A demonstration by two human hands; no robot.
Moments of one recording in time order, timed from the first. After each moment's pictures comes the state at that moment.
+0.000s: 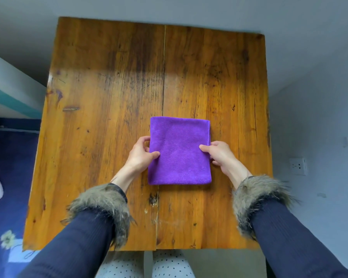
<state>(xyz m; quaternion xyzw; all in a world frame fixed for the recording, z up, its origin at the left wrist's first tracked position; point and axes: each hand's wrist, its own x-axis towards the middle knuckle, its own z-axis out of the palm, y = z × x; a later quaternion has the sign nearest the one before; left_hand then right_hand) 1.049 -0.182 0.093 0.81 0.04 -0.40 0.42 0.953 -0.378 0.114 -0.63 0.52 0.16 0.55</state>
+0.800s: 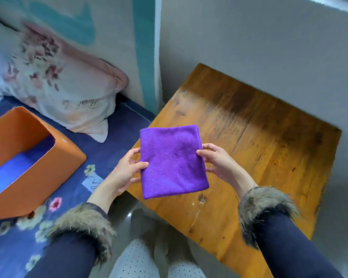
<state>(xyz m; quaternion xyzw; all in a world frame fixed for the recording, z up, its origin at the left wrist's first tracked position) 0.969 0.040 0.241 0.65 0.24 -0.26 0.68 1.003 -0.215 0.239 -0.63 0.20 0.30 0.68</state>
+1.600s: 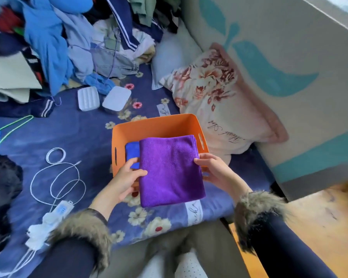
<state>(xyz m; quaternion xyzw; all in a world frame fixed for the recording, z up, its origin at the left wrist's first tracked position) 0.848 0.452 0.265 0.51 0.48 -0.01 0.72 1.031 0.284 0.273 -0.66 0.01 0.52 0.54</state>
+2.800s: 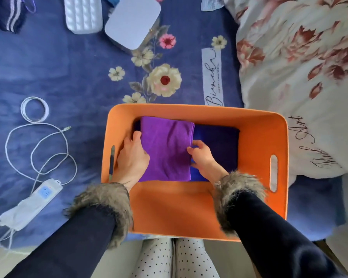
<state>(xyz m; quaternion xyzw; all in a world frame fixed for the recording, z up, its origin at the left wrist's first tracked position) 0.939 0.603 0.053 0.73 0.60 -0.16 0.29 1.087 0.509 0.018 -0.75 0.06 0.58 0.33</state>
